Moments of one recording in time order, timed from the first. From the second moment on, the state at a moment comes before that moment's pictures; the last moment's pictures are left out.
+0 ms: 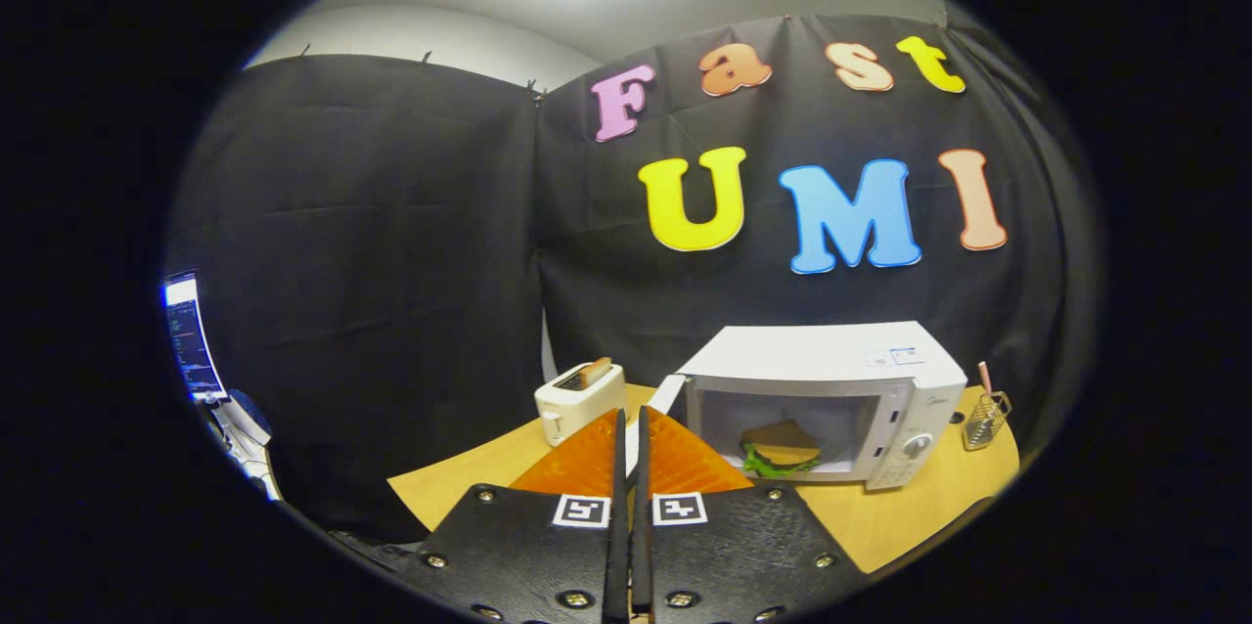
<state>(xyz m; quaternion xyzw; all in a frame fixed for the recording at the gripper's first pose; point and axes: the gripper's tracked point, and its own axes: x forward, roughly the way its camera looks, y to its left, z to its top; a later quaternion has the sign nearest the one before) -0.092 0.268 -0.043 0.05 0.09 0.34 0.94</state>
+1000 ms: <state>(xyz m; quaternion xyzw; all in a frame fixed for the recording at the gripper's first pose) -0.193 0.361 -0.179 -0.02 0.23 0.53 0.82</state>
